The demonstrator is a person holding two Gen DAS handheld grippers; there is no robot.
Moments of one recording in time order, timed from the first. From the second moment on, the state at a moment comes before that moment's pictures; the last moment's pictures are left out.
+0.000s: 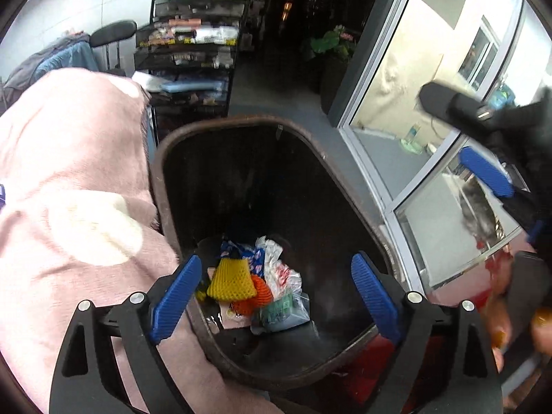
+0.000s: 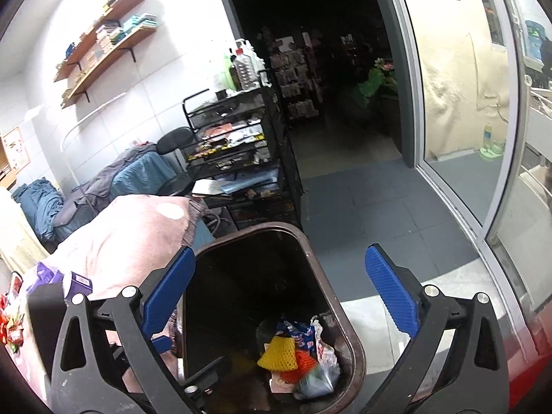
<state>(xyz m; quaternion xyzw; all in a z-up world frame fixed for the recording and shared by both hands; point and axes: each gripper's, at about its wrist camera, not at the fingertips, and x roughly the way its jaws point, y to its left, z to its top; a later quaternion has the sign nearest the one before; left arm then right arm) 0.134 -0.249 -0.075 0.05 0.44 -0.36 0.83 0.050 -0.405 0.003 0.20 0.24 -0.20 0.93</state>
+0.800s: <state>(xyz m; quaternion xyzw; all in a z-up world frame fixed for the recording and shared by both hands) 0.116 -0.096 -0.011 -0.03 0.30 -0.25 0.92 0.078 -0.327 0.000 0.15 0.24 -0.07 0.96</state>
